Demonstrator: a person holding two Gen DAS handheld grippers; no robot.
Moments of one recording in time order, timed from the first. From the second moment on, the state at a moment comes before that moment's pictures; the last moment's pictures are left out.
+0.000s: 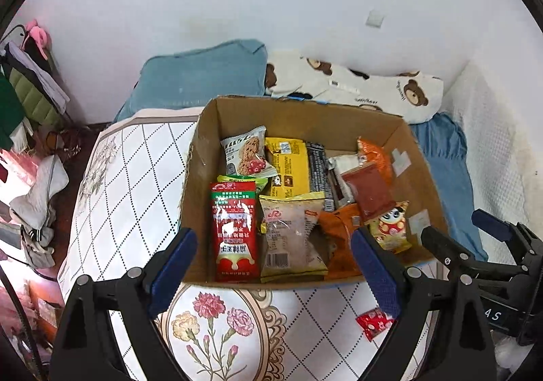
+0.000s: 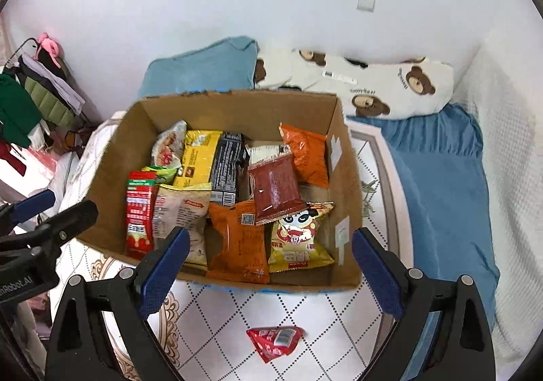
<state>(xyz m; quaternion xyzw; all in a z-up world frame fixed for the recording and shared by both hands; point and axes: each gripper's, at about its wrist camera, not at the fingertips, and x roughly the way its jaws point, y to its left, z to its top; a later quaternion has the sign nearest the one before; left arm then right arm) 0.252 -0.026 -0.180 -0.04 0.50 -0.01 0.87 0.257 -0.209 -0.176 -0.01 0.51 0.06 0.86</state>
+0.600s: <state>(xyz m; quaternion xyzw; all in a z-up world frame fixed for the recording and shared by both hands) 0.161 -0.033 -0.139 -0.05 0.43 -0.01 0.90 0.148 -0.222 -0.117 0.01 0.43 0.05 0.90</state>
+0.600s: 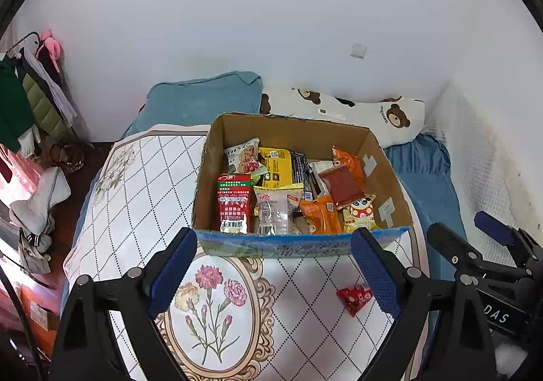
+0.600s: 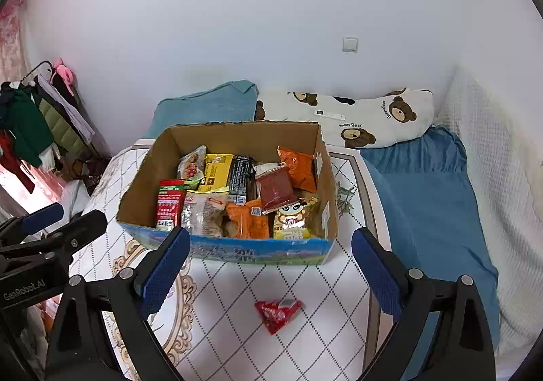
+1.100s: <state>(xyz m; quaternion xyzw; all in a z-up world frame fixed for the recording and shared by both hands) 0.129 -0.022 -0.176 -0.07 0.47 0.02 0.88 0.127 -0.252 -0.148 0.08 0.47 0.06 0.88</state>
